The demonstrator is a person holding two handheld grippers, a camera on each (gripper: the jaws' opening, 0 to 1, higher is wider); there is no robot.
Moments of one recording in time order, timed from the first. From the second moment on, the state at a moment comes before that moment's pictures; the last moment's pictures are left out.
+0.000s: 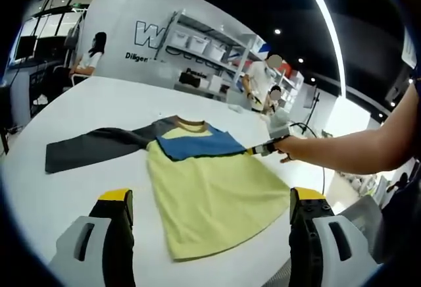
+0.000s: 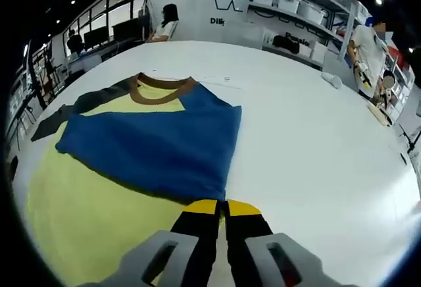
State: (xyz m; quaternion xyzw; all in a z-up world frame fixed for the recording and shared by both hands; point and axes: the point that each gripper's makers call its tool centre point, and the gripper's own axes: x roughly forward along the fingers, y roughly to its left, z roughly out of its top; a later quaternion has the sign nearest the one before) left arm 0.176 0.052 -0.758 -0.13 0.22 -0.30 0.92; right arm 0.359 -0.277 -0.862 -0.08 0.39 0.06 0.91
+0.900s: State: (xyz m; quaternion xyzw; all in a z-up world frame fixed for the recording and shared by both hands) left arm 0.174 0.048 -0.758 -0.13 0.22 -0.30 0.92; right arm 0.346 -0.282 -0.861 -0.05 0.39 0.06 0.92
